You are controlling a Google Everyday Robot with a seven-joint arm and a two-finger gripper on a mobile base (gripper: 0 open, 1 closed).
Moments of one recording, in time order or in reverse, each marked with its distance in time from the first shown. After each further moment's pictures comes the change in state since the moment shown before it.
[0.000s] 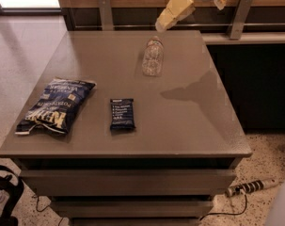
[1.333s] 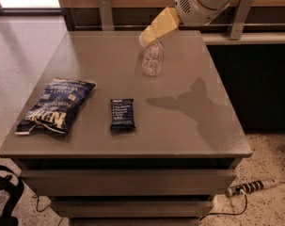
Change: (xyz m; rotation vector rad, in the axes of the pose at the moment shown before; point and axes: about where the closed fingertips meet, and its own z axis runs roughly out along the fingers) arm 0.007 0.046 0.017 -0.004 -0.215 0.027
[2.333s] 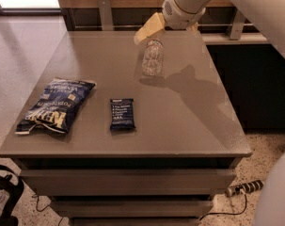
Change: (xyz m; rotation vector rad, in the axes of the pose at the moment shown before) arm -0.022 -0.029 0.087 -0.023 0.105 0.145
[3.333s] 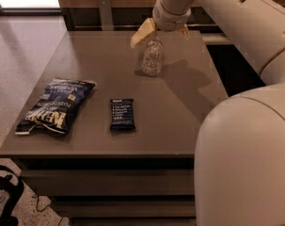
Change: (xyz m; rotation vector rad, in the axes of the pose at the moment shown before) arm -0.015 -0.010 0.052 0.041 0.131 0.053
